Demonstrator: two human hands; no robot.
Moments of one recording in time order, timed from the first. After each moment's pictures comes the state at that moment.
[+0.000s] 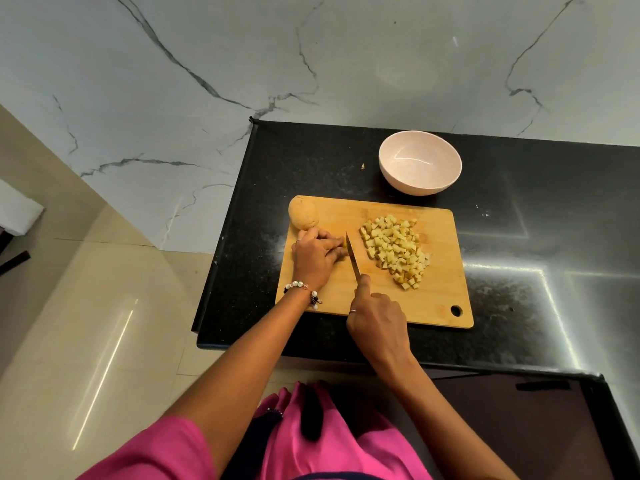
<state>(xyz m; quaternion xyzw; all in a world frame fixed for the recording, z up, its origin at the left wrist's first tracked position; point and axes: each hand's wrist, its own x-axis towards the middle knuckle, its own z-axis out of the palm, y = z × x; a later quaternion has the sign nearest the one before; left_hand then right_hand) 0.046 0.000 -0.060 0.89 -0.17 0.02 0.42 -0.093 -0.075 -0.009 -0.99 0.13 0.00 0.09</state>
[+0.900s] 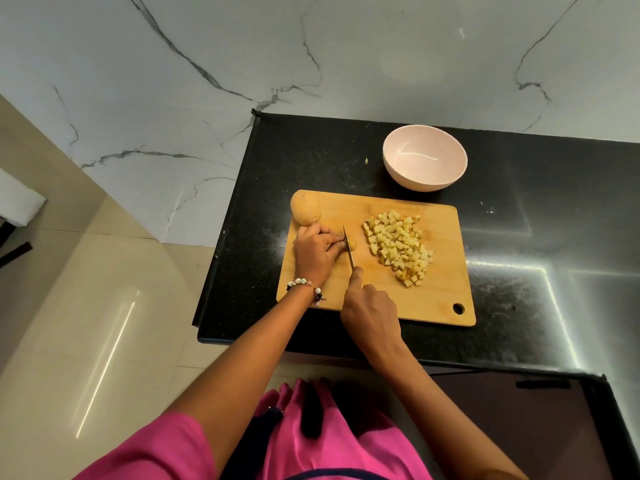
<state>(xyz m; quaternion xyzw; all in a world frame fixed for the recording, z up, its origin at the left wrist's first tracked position) 0.042 -0.001 -0.057 0.89 -0.14 0.04 0.44 -0.080 -0.067 -0.015 -0.99 0.10 0.03 0.07</state>
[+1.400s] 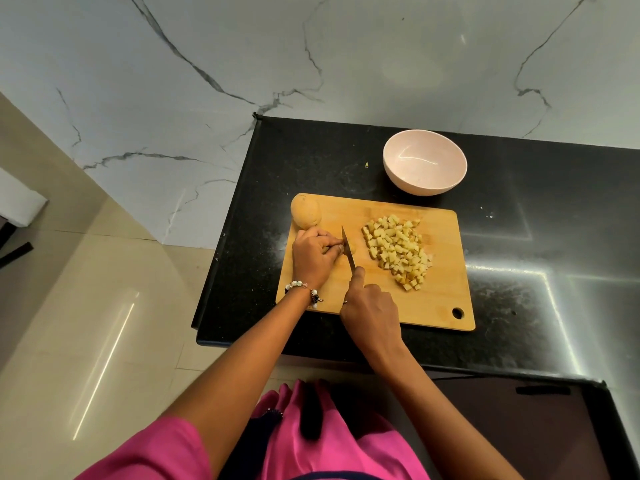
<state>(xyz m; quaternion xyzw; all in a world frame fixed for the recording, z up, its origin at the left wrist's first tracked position) 0.042 0.001 -0.051 0.89 -0.13 0.03 0.44 -0.077 -0.068 -0.008 -0.99 0.13 0.02 0.08</state>
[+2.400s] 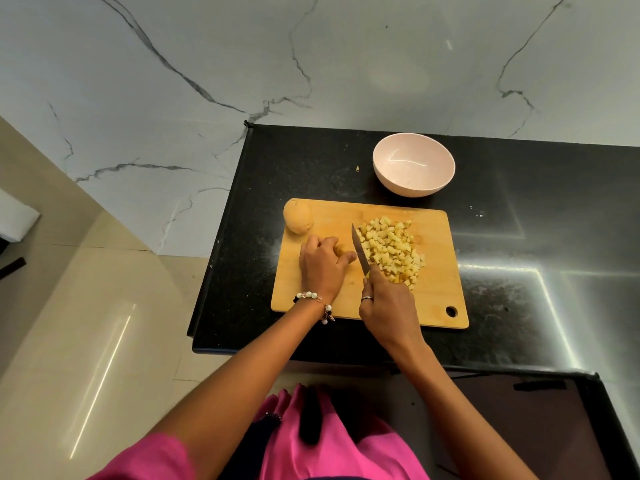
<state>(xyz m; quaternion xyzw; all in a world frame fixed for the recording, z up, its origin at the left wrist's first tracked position) 0.022 -0.021 -0.042 0.92 -0.09 -0.01 0.38 -0.082 -0.105 -0.006 -0.96 0.15 -0.05 0.25</state>
